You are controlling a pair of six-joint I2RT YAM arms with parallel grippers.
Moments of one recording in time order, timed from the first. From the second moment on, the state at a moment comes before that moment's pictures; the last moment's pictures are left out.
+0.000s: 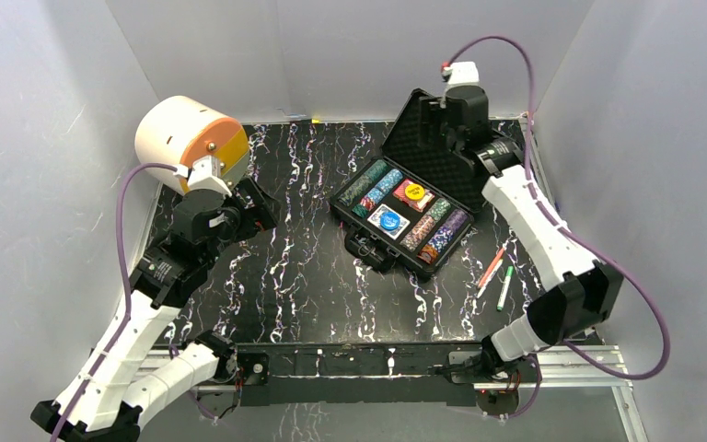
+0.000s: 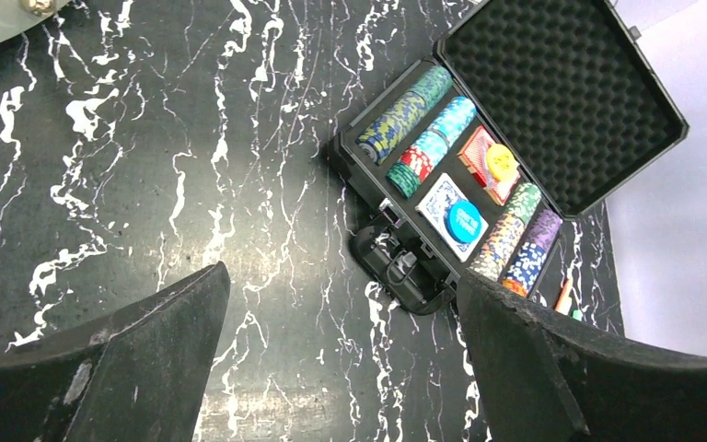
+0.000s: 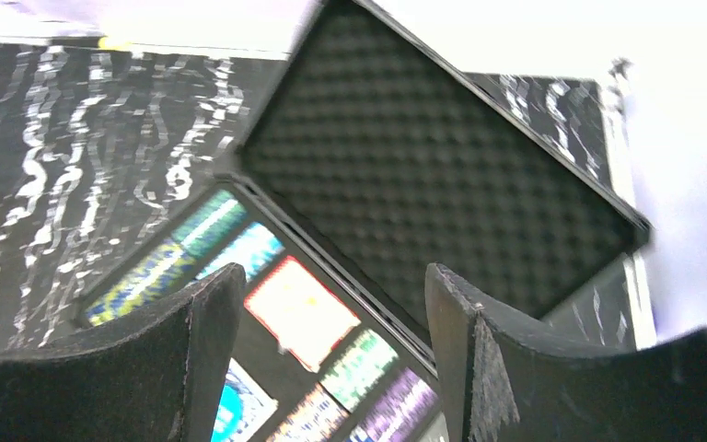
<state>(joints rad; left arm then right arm) -0.51 0.81 1.08 -0.71 -0.27 -0.65 0.45 1.52 1.60 -0.48 0.29 0.09</state>
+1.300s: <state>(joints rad) -0.51 0.91 0.90 -0.40 -0.01 -0.71 -0.20 1.73 1.42 -0.42 -0.17 0.30</state>
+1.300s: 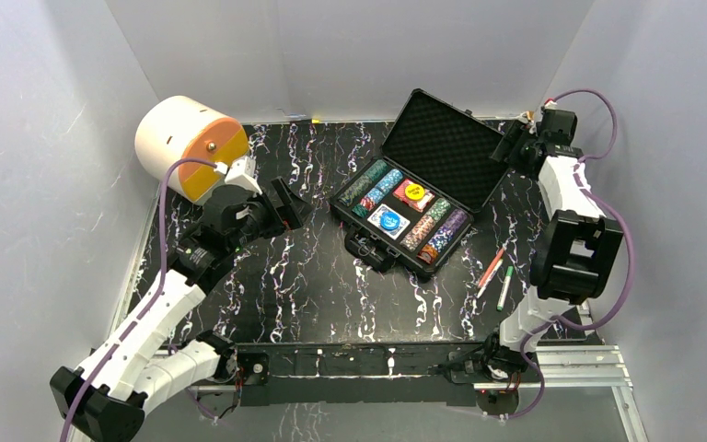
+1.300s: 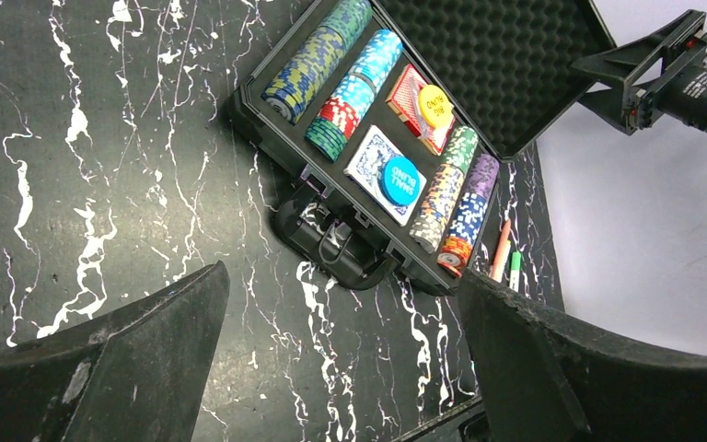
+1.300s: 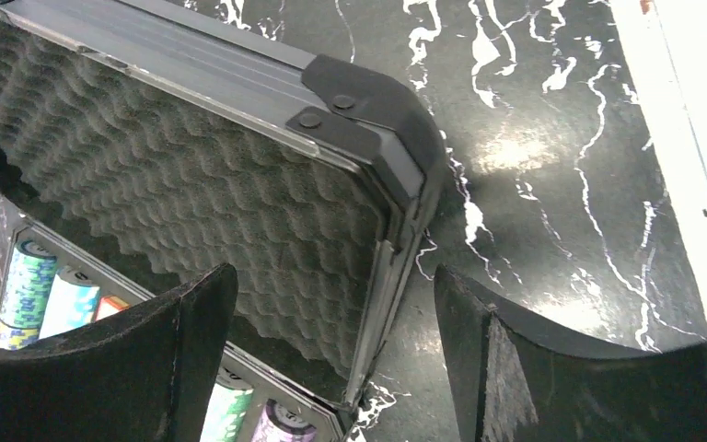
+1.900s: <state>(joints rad) -0.51 0.93 0.91 -0.44 -0.06 -0.70 -0.24 1.80 1.41 -0.33 -0.38 0.22</state>
